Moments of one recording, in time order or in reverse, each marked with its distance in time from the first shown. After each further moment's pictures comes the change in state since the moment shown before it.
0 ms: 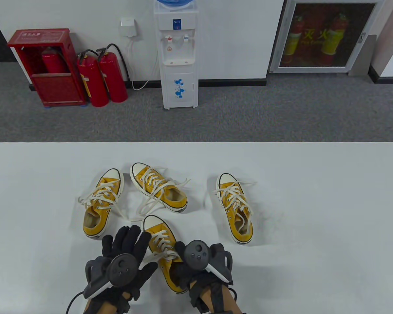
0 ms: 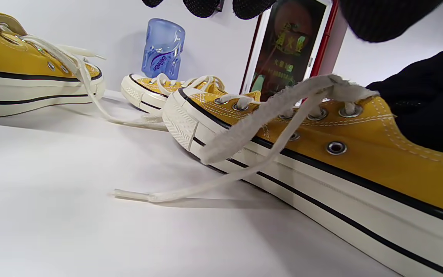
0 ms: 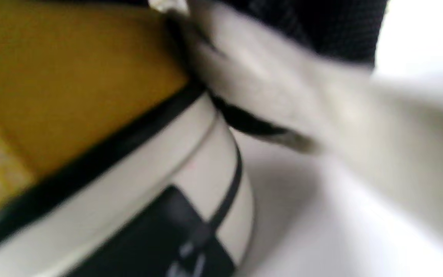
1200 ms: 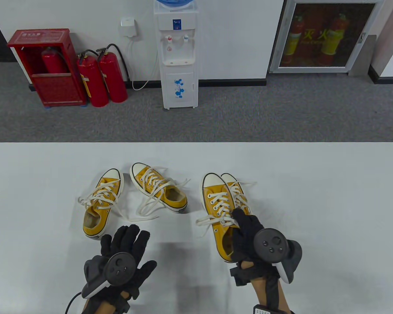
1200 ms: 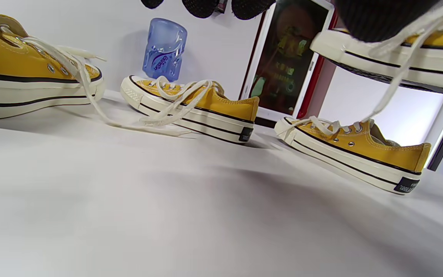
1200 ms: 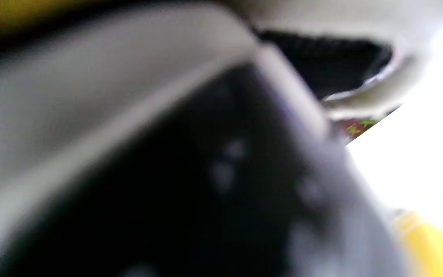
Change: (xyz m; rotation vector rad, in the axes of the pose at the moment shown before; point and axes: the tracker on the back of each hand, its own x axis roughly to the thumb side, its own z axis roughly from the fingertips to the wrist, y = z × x) left_hand -0.002 0.003 -0.001 -0.001 0.002 0.024; right_hand -0.092 -0.156 0.048 -0.534 0.176 -0.182
